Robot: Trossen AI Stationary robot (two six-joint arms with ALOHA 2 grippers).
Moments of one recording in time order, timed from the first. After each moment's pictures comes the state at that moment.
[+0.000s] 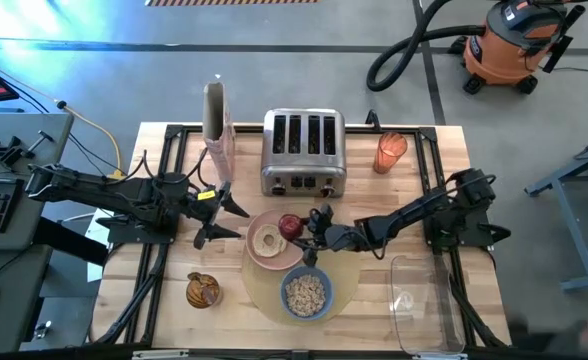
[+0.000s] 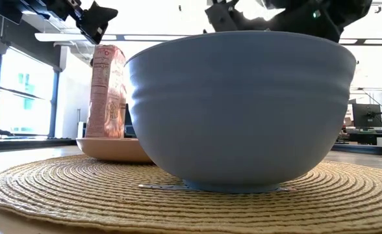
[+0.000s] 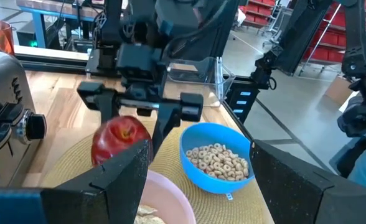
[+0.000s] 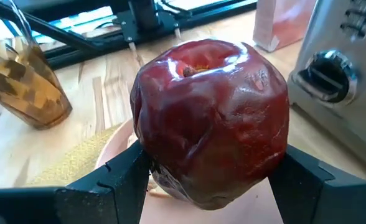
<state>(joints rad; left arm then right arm) -0.08 0.74 0.47 0.07 0.22 -0.15 0.27 1.79 0.87 0.48 0.48 0.40</state>
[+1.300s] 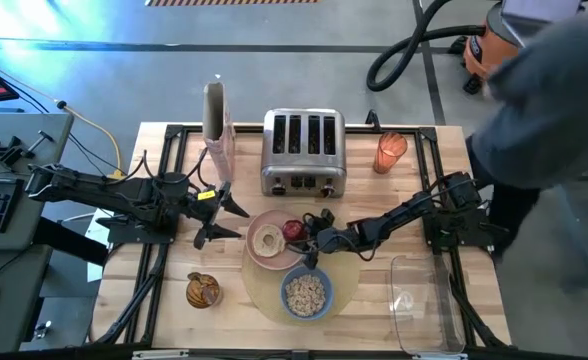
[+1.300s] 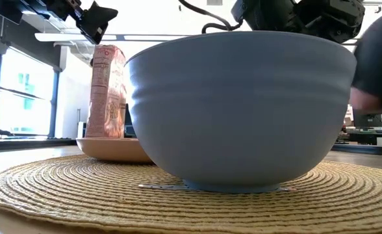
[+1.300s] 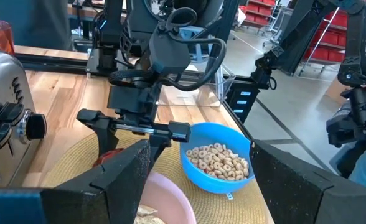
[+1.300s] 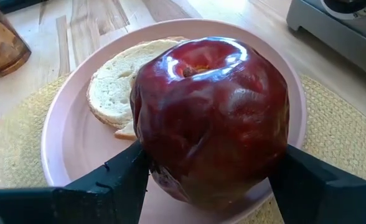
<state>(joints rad) -0.08 0.74 0.47 0.07 0.22 -0.15 0.25 1.89 0.87 0.39 0.41 0.50</state>
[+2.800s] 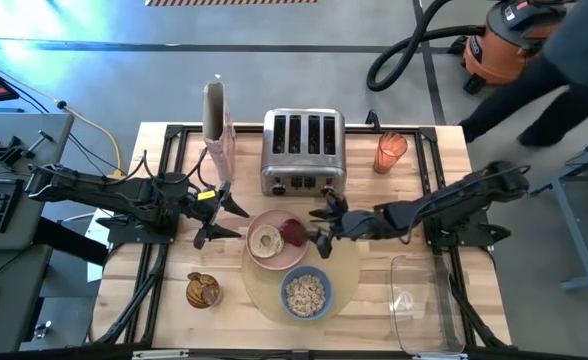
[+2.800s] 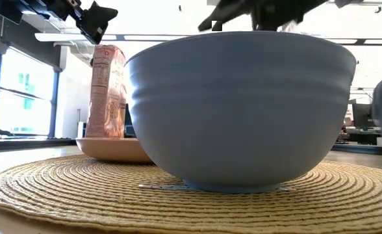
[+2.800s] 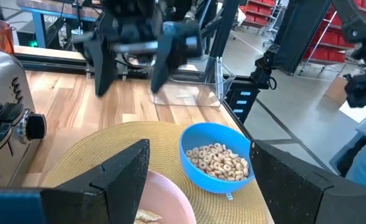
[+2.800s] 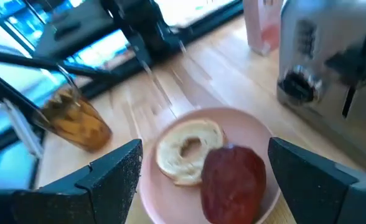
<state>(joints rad) -0.08 0.74 0.47 0.07 0.22 -0.15 0.26 1.48 0.87 0.17 0.41 0.61</state>
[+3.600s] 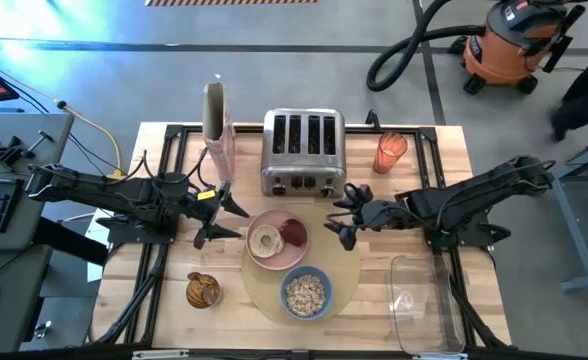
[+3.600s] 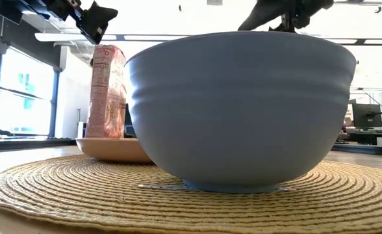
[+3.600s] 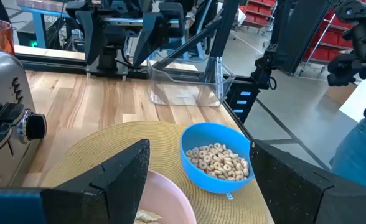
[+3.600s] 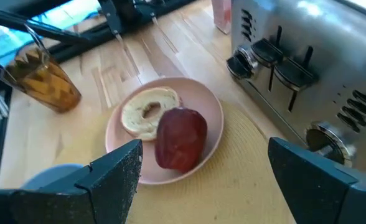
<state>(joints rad) -0.08 0.74 0.47 0.07 0.22 -0.15 0.26 1.25 0.87 -0.24 0.41 0.58</state>
